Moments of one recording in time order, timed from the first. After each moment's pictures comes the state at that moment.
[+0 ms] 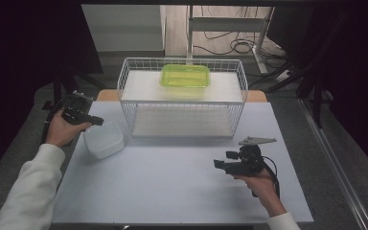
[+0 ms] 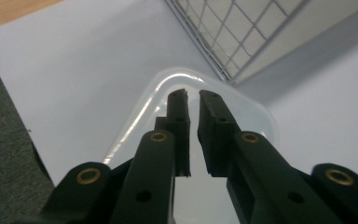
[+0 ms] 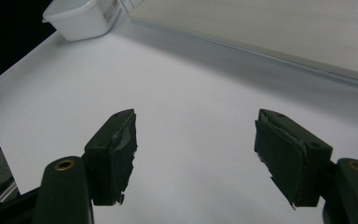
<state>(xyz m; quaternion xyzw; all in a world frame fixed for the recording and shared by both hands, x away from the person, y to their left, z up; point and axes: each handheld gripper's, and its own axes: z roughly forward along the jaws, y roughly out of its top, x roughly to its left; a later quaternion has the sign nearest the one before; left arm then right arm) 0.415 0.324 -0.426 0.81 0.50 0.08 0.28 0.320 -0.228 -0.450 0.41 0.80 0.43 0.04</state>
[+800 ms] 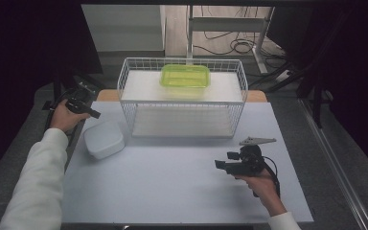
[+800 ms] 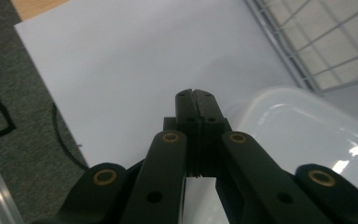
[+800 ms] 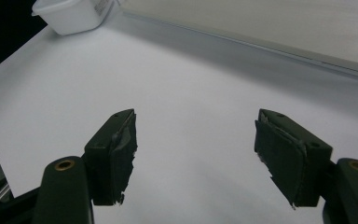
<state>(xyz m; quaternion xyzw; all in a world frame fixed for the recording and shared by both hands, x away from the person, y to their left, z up) 0.475 0.348 -0.457 0.82 0.52 0.08 0.22 0.323 -0.232 -0.456 0.41 0.81 0.42 0.04</state>
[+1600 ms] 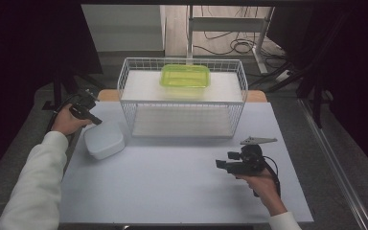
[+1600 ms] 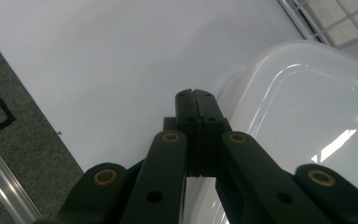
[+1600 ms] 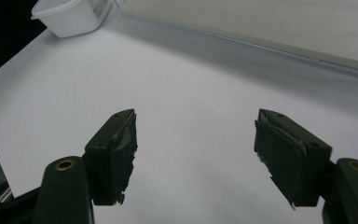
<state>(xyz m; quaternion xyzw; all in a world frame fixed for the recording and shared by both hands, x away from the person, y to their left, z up) 0.467 0.338 -0.473 0.85 0.49 0.05 0.18 0.325 -0.234 -0.456 0.42 0.80 0.43 0.04</state>
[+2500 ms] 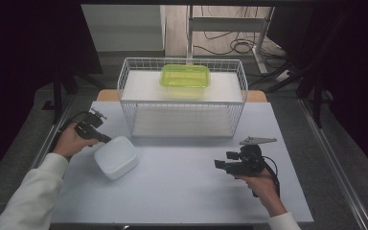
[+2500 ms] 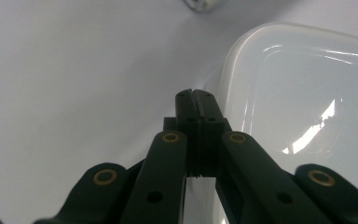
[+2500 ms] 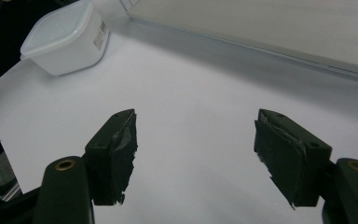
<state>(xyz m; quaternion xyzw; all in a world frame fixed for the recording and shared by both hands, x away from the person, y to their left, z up) 0.393 0.288 -0.474 0.86 0.45 0.02 0.22 0.321 -0.230 -0.451 0.41 0.80 0.43 0.04</state>
